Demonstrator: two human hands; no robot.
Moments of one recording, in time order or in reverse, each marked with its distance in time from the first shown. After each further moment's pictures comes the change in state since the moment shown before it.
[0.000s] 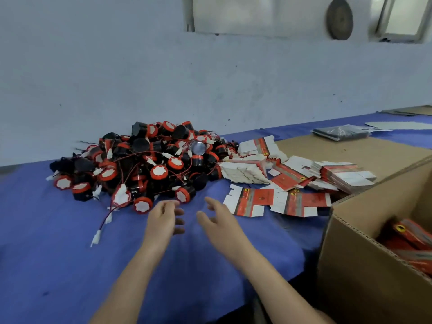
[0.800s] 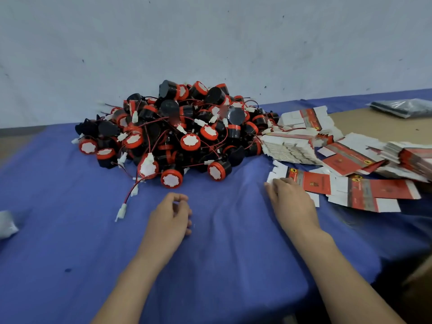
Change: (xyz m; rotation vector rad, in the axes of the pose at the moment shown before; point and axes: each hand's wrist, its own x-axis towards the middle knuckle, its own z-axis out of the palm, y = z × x) left_hand 0.017 -0.047 -0.052 0.206 0.024 0.060; right_hand 0.067 0.052 -0.023 -0.720 0.305 0.046
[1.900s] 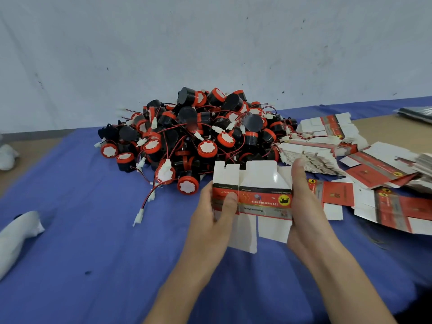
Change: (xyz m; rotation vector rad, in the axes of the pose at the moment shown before) left_hand -0.022 0.035 0.030 -0.185 -0.096 0.188; right_hand -0.030 -0.070 -0.044 1.650 -0.254 0.291
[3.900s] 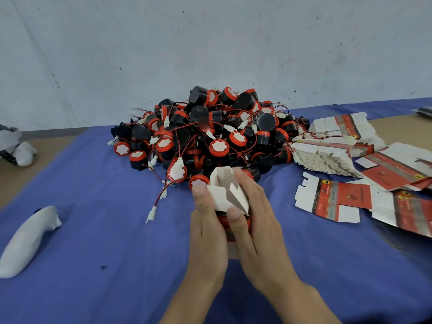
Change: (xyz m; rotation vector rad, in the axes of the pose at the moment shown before) left_hand -0.013 0.010 -0.004 -0.281 0.134 0.079; right_hand -0.030 0.065 0.031 -0.824 -0.247 -0.708
